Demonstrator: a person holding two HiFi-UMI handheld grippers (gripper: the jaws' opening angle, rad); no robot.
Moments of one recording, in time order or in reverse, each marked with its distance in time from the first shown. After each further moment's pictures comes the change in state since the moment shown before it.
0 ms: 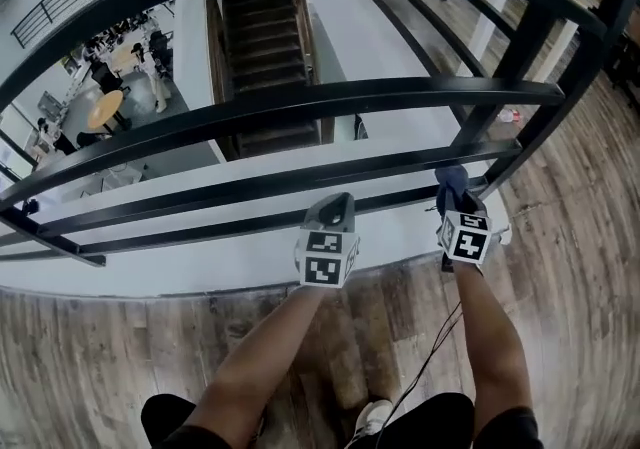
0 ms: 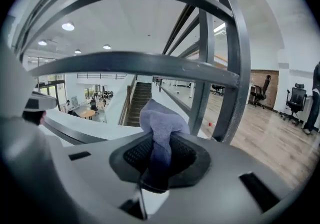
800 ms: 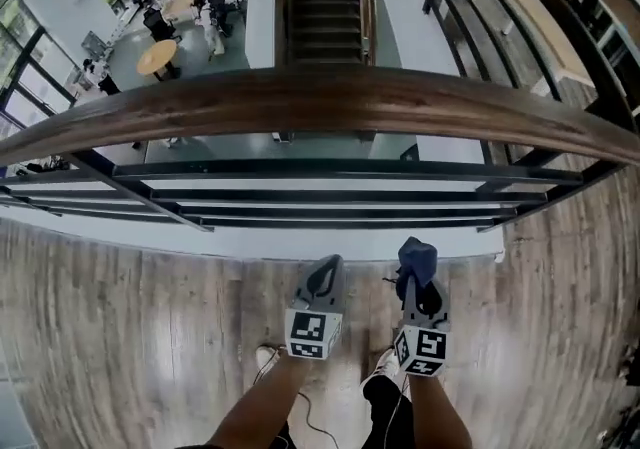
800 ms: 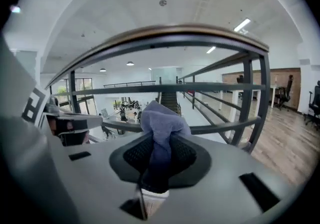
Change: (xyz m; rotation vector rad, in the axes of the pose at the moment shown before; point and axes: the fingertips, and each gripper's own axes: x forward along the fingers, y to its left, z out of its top) left arm -0.414 0.110 0.261 -0.121 -0.084 0.189; right arm -0.391 0.312 0.306 0.022 -0.067 0.302
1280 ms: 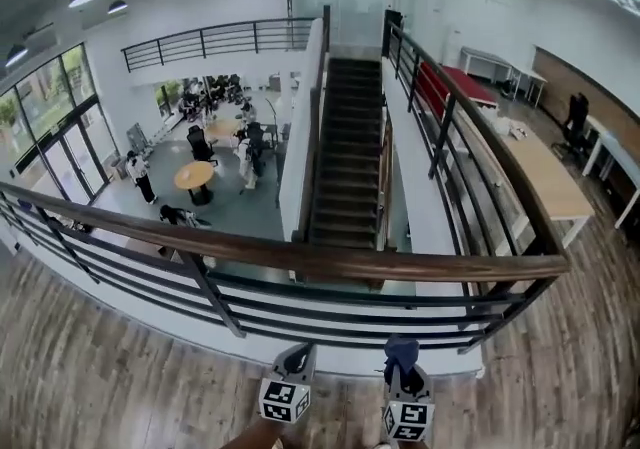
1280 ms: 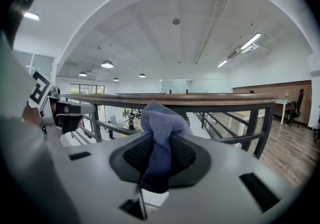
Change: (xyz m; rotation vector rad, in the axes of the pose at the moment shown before) left arm -0.189 -0.013 0.287 0.027 -0.083 0.053; right arm -0.166 0.046 0.250 -0.070 -0.109 0.108
